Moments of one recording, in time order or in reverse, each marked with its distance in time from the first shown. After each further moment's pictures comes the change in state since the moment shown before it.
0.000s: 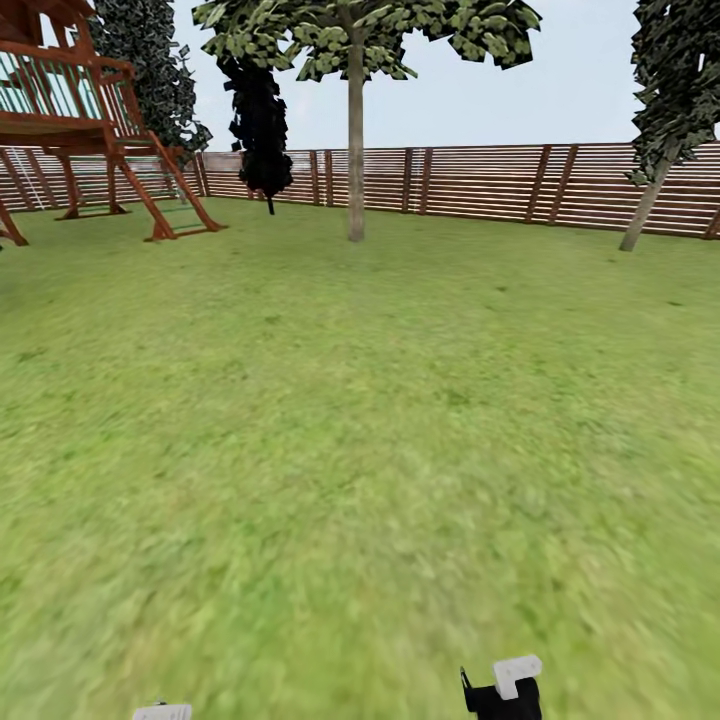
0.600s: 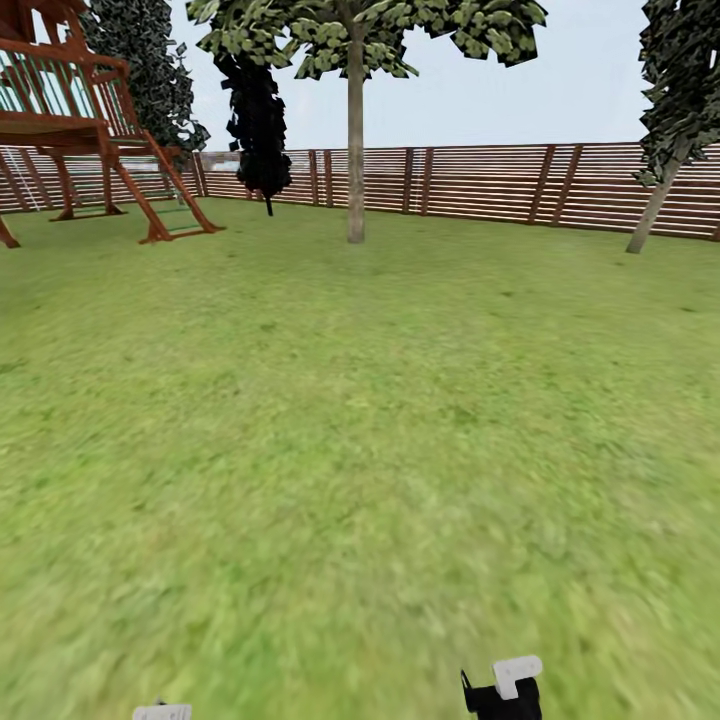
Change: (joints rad) left arm 0.000 0.001 0.000 0.000 0.000 0.000 0.000; right arm 0.000 0.000 0.000 0.000 0.000 0.000 0.000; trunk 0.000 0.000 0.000
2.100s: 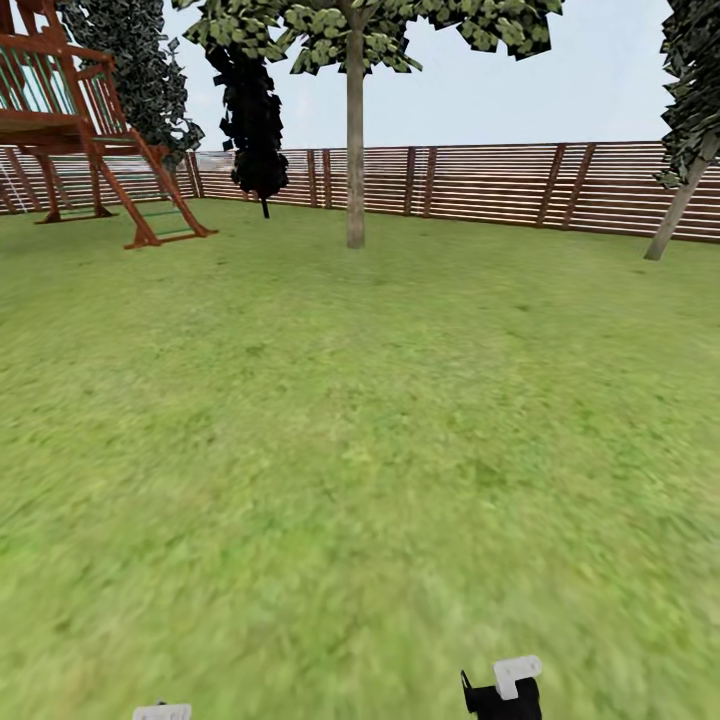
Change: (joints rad) left arm 0.000 0.000 0.000 0.000 0.000 0.000 0.000; right arm 0.000 0.000 0.000 0.000 0.000 0.000 0.000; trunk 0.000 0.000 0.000
